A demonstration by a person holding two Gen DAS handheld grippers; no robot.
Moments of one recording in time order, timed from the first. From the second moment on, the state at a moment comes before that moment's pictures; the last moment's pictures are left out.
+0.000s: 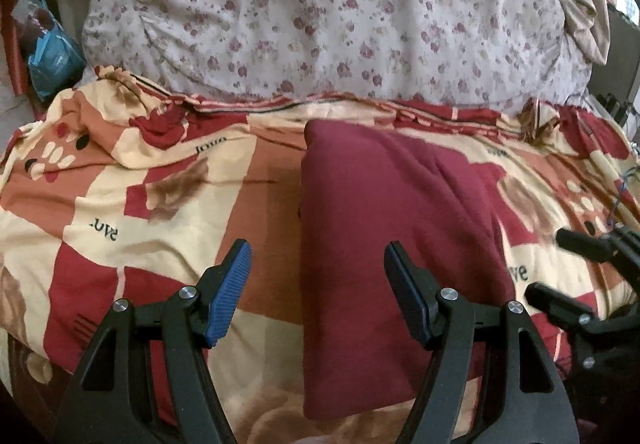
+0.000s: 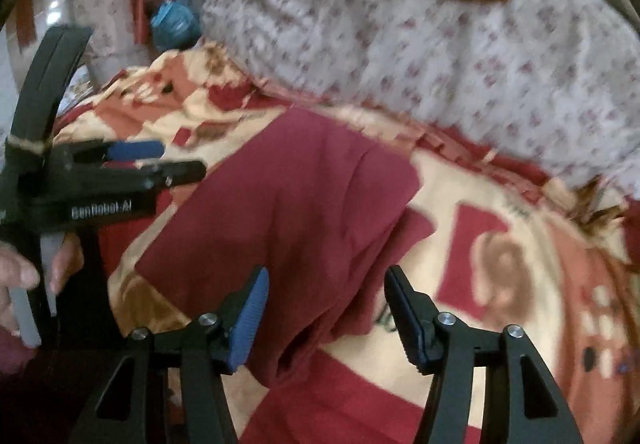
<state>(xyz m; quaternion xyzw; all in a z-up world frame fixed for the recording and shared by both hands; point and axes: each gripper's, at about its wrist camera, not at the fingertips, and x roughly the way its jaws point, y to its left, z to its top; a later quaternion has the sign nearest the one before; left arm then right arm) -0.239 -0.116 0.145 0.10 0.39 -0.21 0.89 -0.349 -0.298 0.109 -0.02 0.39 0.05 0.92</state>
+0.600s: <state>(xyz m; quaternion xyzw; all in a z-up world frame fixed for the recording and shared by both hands) -0.237 -0.115 0.146 0.08 0.38 -0.18 0.90 -0.325 -0.297 0.108 0.05 0.37 -0.04 0.93</state>
